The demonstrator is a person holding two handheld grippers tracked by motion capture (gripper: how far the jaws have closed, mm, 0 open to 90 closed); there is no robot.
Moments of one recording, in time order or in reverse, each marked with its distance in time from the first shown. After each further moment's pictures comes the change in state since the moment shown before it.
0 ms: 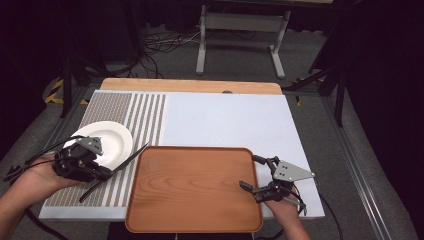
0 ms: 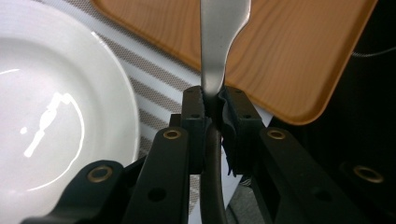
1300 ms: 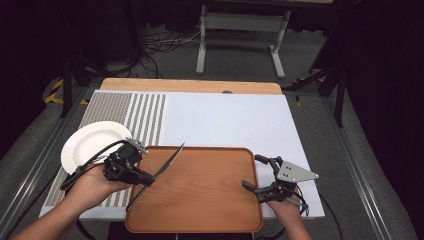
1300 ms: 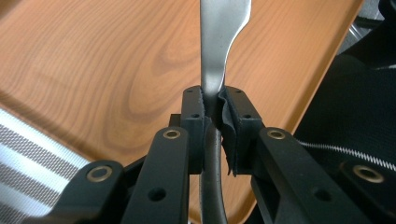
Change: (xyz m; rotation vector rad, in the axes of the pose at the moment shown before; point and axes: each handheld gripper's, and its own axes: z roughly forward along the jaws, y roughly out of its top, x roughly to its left) left arm -0.036 0.068 0.056 -0.041 -0.125 -0.171; right arm -0.001 0.001 -0.007 -0.017 -0.016 -0.009
